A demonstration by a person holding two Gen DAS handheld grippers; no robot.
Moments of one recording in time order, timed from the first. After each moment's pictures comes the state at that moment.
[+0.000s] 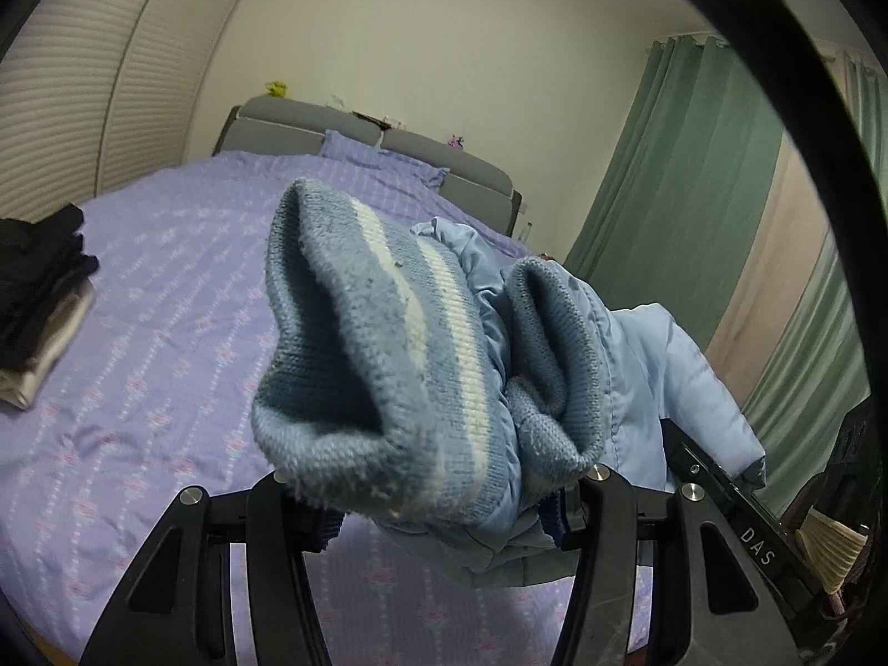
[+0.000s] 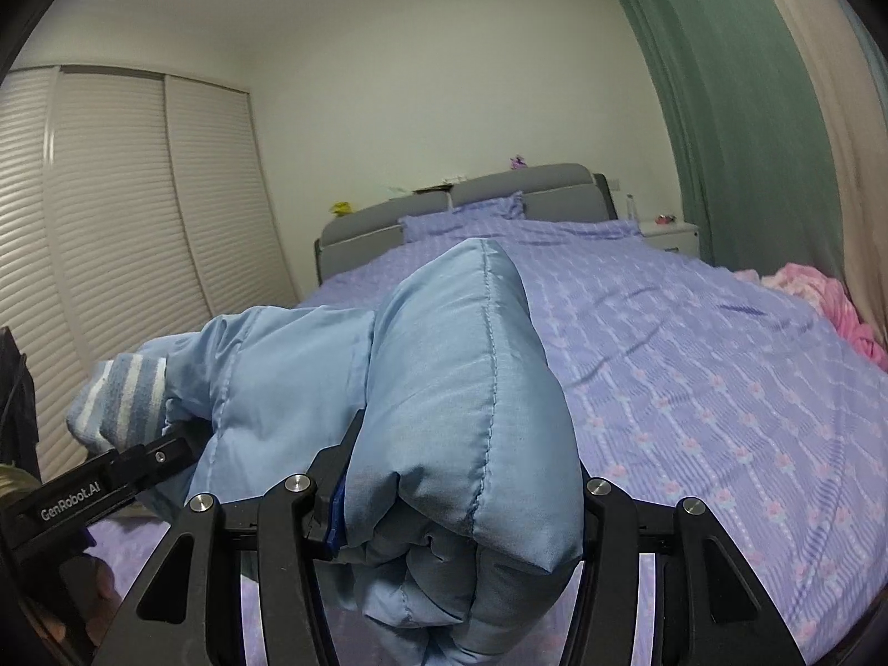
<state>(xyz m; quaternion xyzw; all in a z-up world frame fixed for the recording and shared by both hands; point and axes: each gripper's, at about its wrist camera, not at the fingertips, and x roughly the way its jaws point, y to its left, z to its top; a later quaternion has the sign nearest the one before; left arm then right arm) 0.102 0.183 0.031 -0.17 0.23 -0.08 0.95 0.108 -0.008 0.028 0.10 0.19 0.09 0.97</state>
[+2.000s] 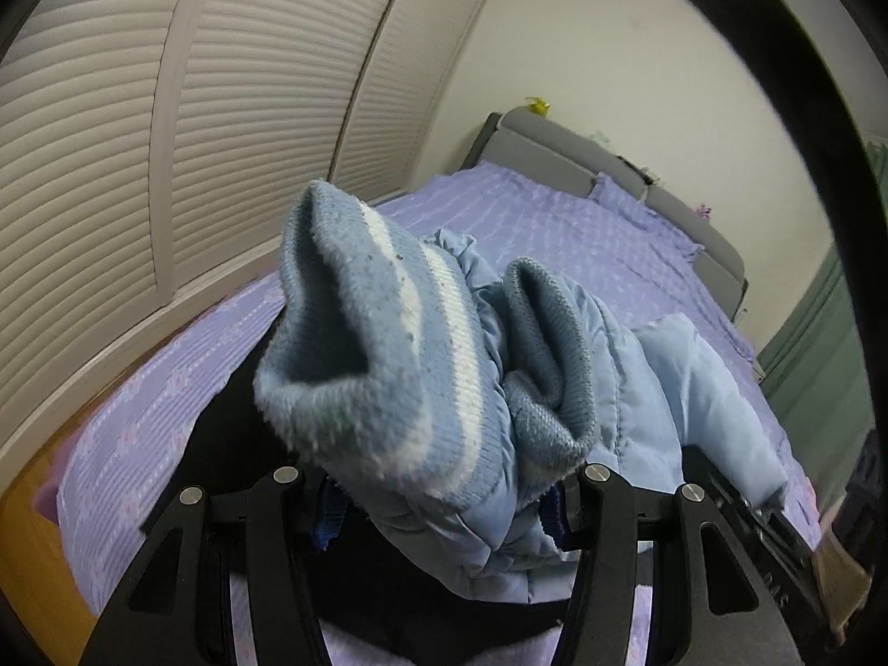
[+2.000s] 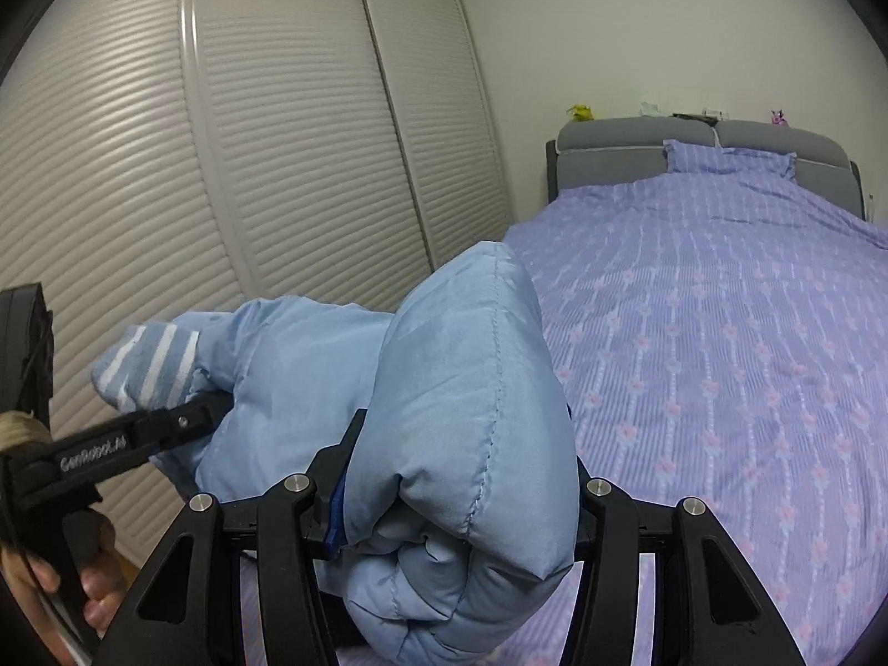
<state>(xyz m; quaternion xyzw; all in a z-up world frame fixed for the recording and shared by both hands) 0.151 0.673 0.015 -0.24 0.28 0.16 0.92 0.275 0.421 0.018 0.03 0.26 0.31 0.91</state>
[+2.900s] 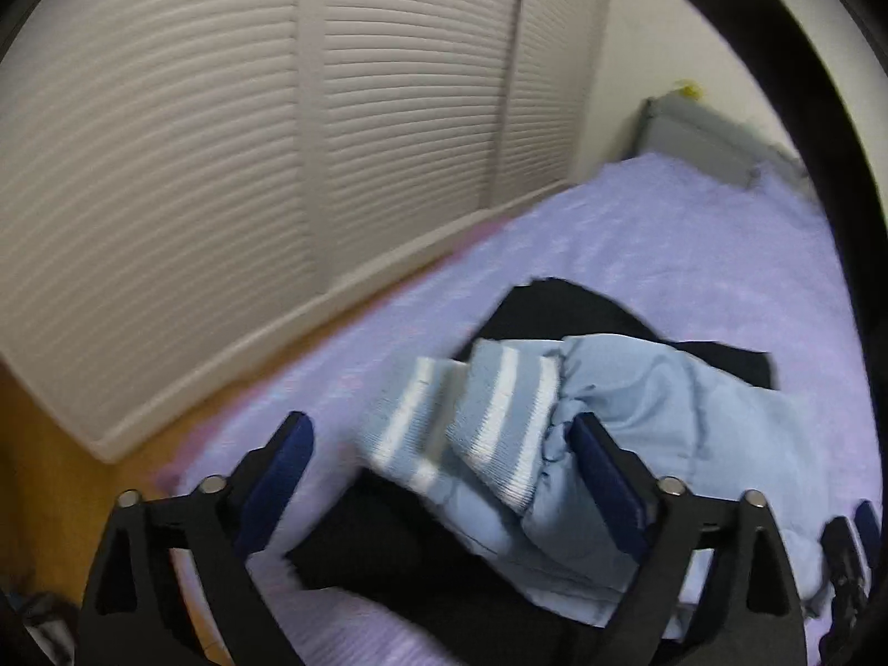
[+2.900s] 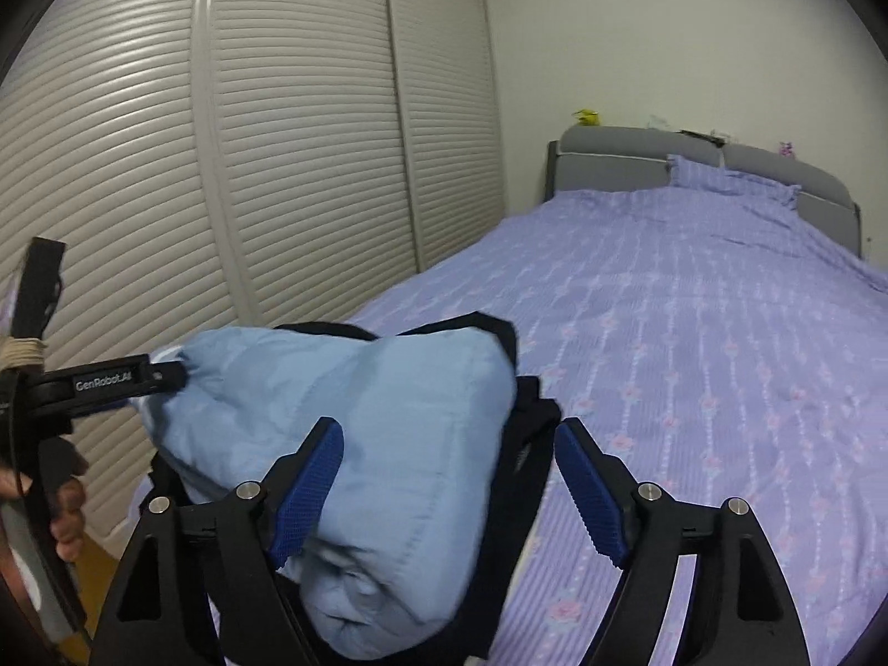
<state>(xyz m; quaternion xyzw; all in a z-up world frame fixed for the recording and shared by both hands) 0.161 0.712 -0.008 -0.19 0.34 0.38 0.84 0.296 0.447 0.002 -0.04 0.26 0.28 0.92</state>
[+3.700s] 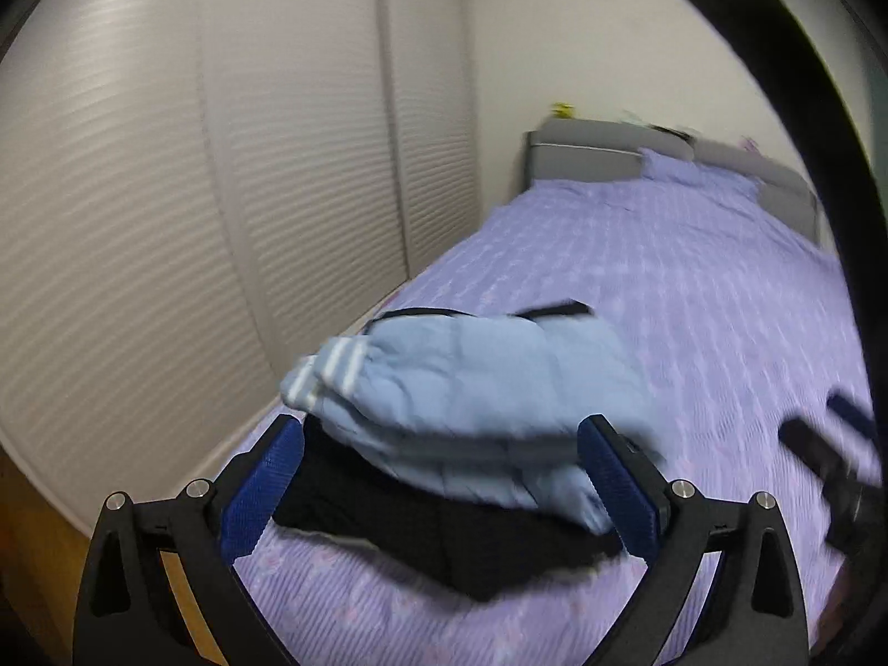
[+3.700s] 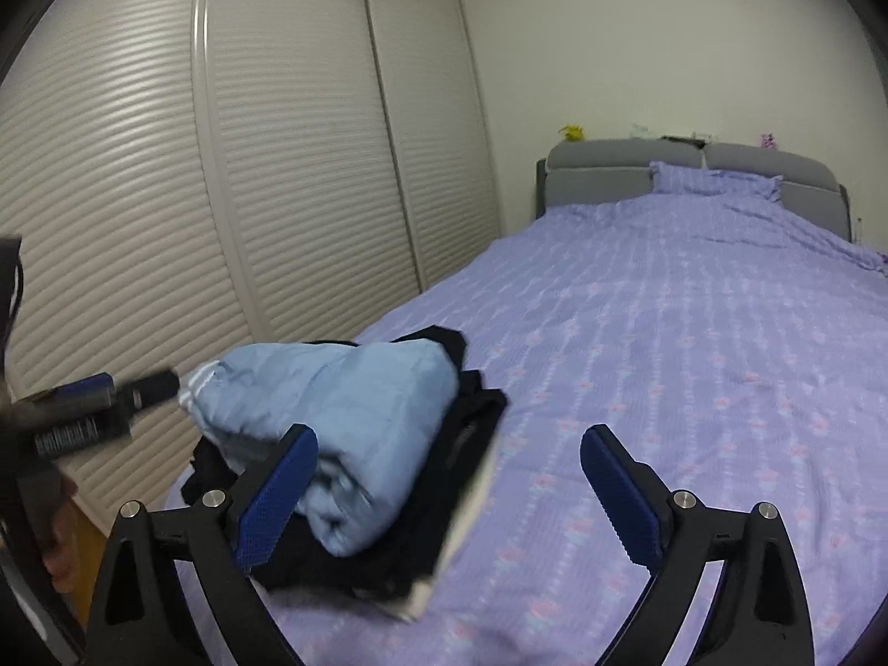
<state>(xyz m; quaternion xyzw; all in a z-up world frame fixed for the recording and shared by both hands) 0.094 0.523 0.043 -0.03 0.27 0.28 0.92 0.235 0.336 0.033 0.01 0.23 0.30 0.92</state>
